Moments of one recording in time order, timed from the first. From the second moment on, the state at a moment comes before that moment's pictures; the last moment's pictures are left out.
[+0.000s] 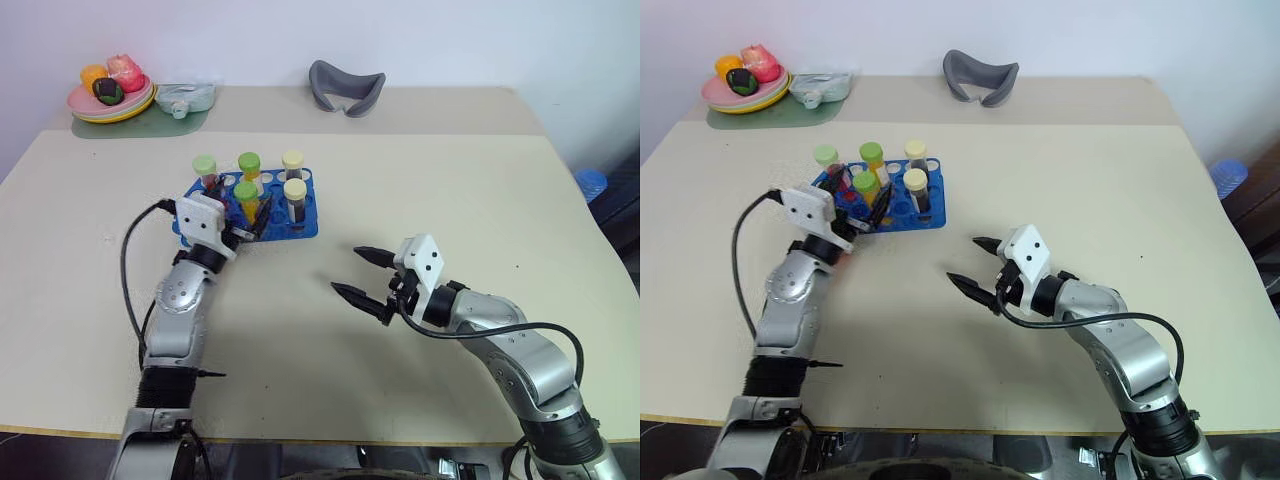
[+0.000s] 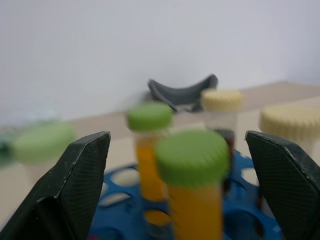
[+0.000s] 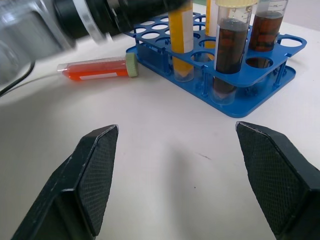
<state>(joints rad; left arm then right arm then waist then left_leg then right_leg) -0.29 0.29 0.11 -0.08 -0.23 -0.05 -0.32 -0.15 -0.51 0.13 -0.51 0.44 0.53 0.63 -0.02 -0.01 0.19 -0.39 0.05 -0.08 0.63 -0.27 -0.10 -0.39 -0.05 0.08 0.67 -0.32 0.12</state>
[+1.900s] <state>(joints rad) -0.69 1.04 -0.28 -0.19 -0.60 1.58 -0.59 -0.17 -0.54 0.18 -0.48 0.47 0.53 0.74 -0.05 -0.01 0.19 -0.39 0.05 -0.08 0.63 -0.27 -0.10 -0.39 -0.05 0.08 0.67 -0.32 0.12</state>
